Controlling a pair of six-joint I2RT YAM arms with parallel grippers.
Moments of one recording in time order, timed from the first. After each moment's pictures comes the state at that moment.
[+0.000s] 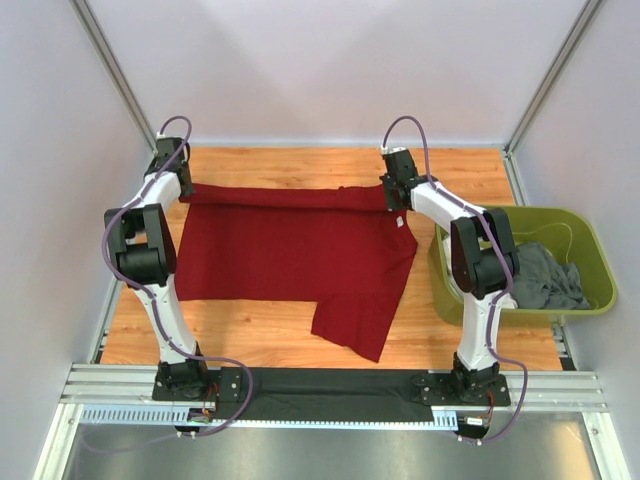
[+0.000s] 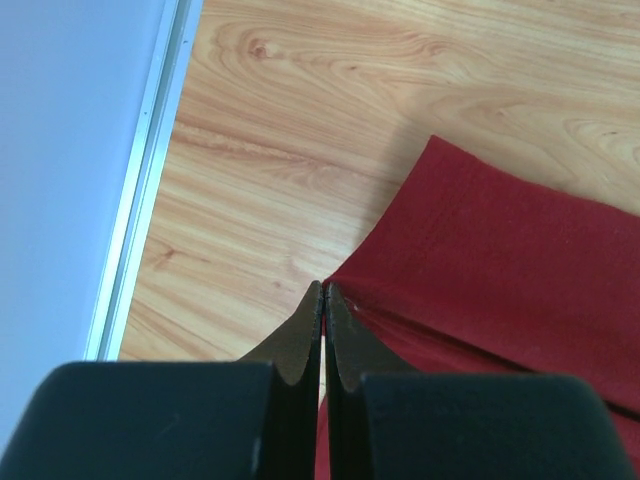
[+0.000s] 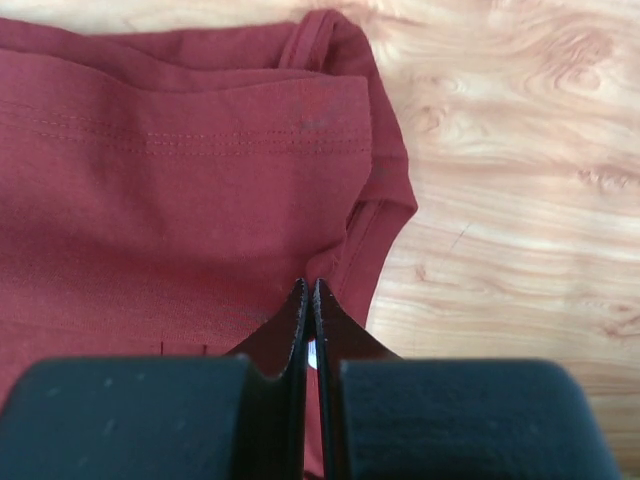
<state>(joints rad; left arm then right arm) 0.15 2.06 1.58 -0.33 -0.27 0.00 0.30 2.04 1.52 -0.35 0.23 0.06</state>
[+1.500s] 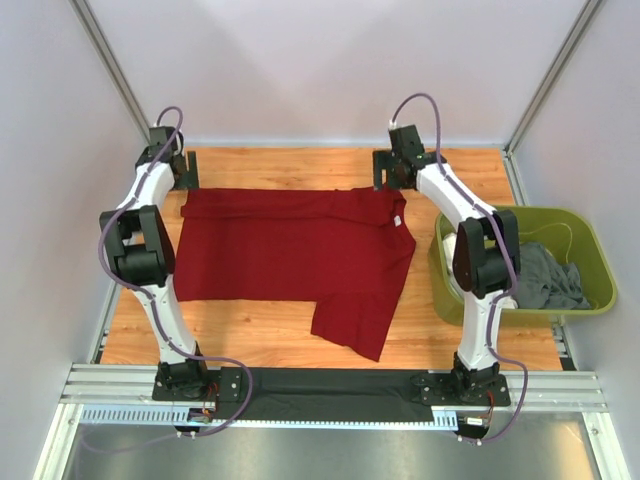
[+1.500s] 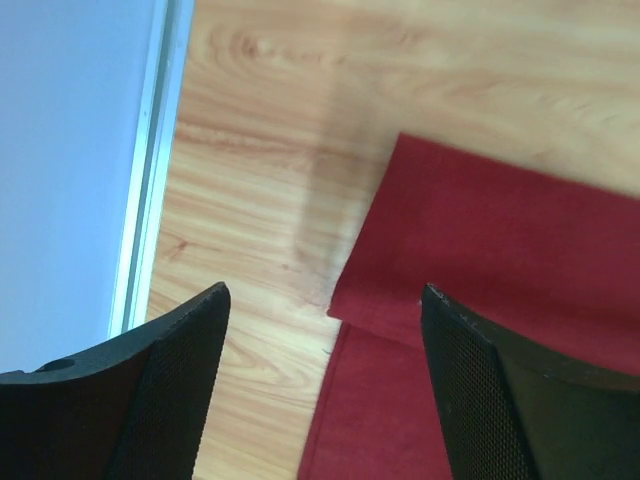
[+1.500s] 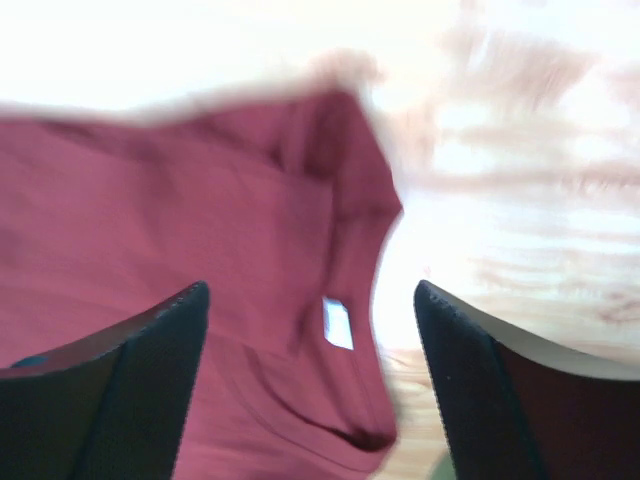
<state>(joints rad) 0.16 2.07 1.68 -0.49 -0.21 0.05 0.29 2.04 1.69 -0.55 0.18 0.16</state>
